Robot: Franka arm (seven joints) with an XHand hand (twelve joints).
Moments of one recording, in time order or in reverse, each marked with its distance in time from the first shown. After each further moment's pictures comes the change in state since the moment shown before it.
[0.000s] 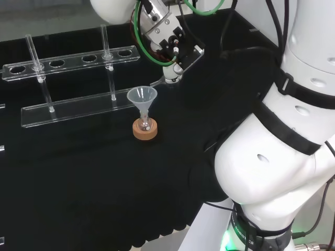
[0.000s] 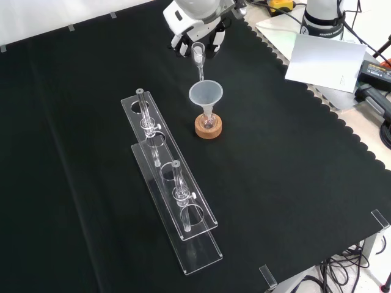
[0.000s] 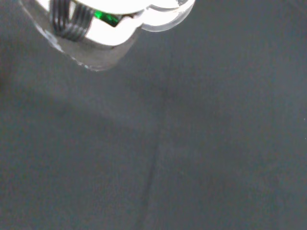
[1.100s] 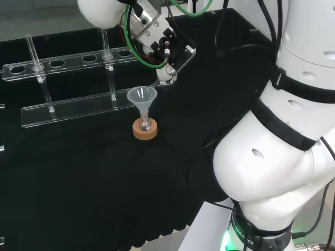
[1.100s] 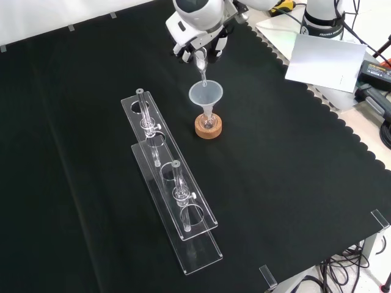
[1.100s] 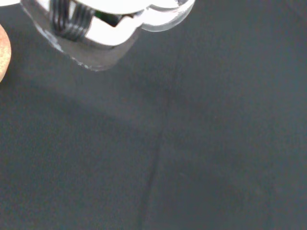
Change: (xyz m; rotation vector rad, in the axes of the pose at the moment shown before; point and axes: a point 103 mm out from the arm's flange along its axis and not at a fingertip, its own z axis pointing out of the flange) arm 0.015 0.003 -0.009 0.016 -0.063 -0.021
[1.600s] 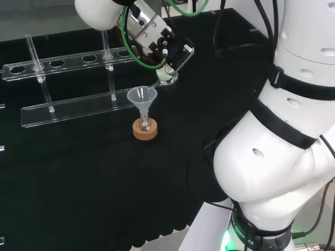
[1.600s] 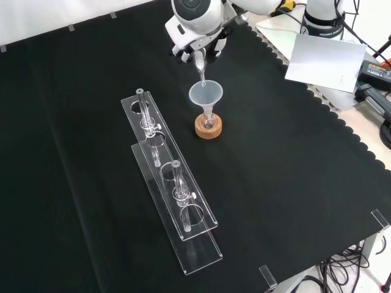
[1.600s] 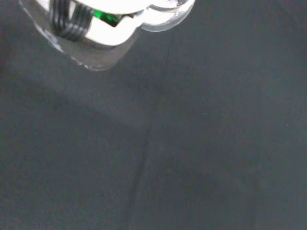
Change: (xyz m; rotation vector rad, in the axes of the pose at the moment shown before) arm 0.000 0.001 -0.002 0.017 -0.045 0.021
